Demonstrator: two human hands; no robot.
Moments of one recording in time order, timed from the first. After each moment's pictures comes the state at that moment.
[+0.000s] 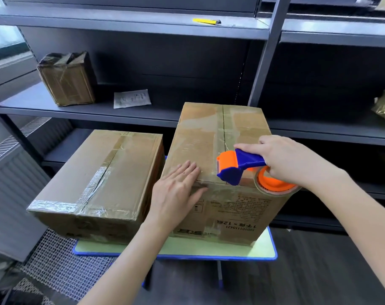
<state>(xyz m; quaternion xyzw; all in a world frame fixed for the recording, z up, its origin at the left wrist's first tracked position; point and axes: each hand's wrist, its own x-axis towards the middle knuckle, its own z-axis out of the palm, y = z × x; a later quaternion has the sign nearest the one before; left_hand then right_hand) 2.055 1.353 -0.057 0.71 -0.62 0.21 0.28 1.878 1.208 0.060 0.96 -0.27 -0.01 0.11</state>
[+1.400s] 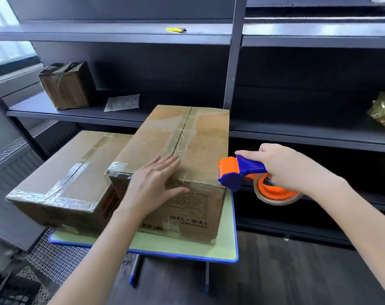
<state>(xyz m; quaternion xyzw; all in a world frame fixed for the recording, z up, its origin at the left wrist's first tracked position) 1.980 1.306 -0.030 0.74 -0.62 0.15 0.21 1.753 1.127 0.045 0.97 -0.23 0.02 0.09</state>
